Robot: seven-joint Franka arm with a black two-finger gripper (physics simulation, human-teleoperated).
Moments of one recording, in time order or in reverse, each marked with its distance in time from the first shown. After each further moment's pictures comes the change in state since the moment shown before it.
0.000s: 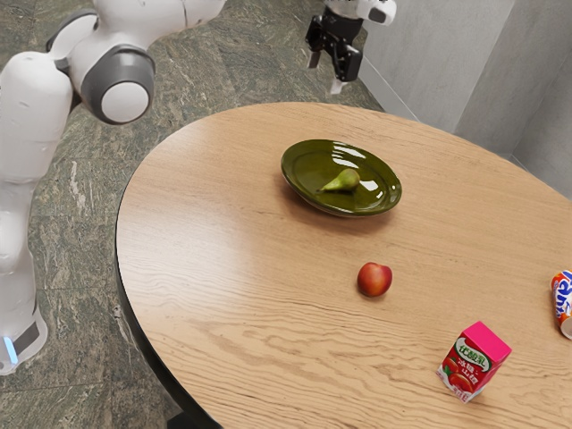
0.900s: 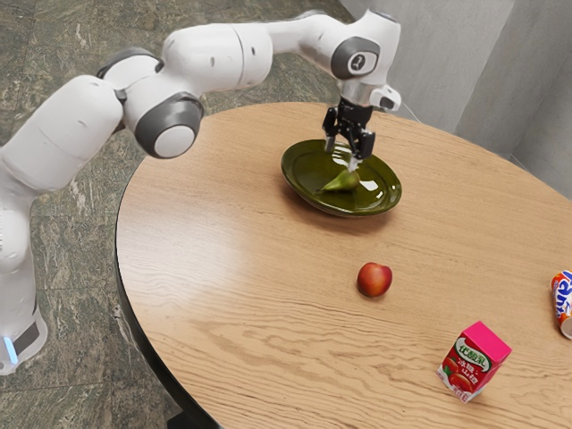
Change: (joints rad) arm 0.088 0.323 0.007 -0.008 -0.266 0.216 0.033
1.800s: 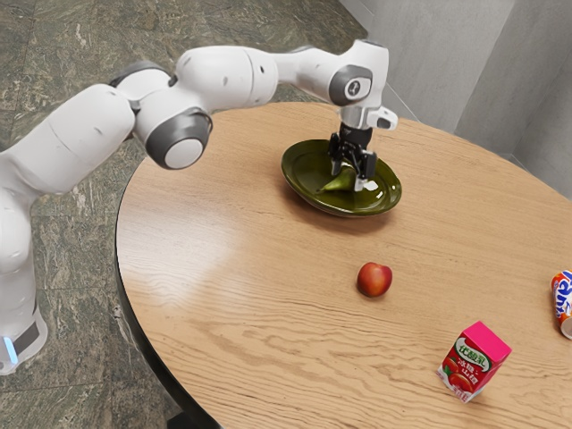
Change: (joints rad) arm 0.040 0.114 -0.011 0.000 -0.136 0.146 0.094
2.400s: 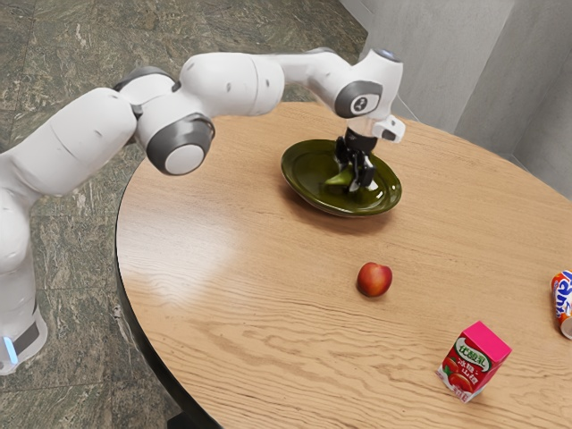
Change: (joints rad) arm -0.040 -0.003 -0.014 0.010 0.218 0.067 0.011
